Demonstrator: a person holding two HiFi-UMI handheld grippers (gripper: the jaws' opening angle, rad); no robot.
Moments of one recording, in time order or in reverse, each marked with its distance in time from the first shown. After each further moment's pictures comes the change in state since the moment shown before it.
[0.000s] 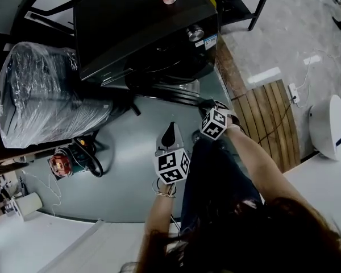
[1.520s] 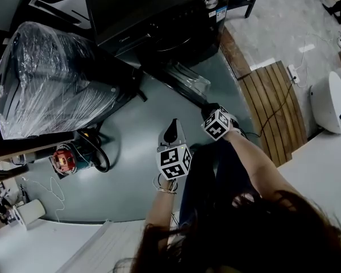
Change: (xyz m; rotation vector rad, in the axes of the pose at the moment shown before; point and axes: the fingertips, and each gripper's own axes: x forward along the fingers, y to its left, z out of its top) left arm -0.123 0.102 -0.071 0.025 0.026 -0.088; right arm 0.002 0.189 0.023 0.264 0.028 -0.043
